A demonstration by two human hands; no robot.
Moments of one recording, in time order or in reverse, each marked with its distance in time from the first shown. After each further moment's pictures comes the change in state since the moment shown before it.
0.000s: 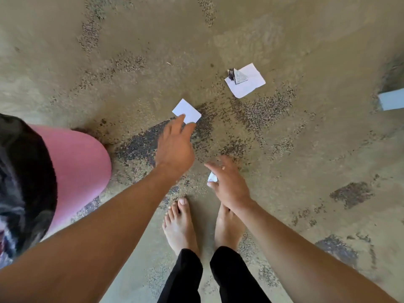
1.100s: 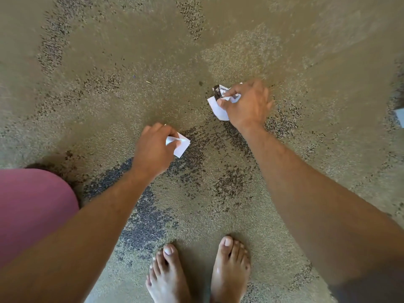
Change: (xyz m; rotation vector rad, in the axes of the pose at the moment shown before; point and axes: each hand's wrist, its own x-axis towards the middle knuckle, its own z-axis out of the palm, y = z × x) left_hand 0.095 -0.032 0.018 -0.150 0.143 0.053; right_hand 0.214 0.030 -0.118 0.069 0.489 0.326
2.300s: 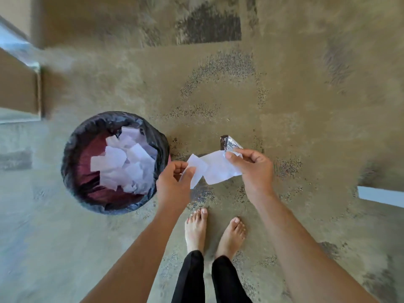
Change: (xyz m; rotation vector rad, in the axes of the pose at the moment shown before) left_hand -0.235 0.070 -0.250 -0.809 0.418 -0.689; right_hand -0.235 -0.190 -0.188 0.955 -0.448 0.197
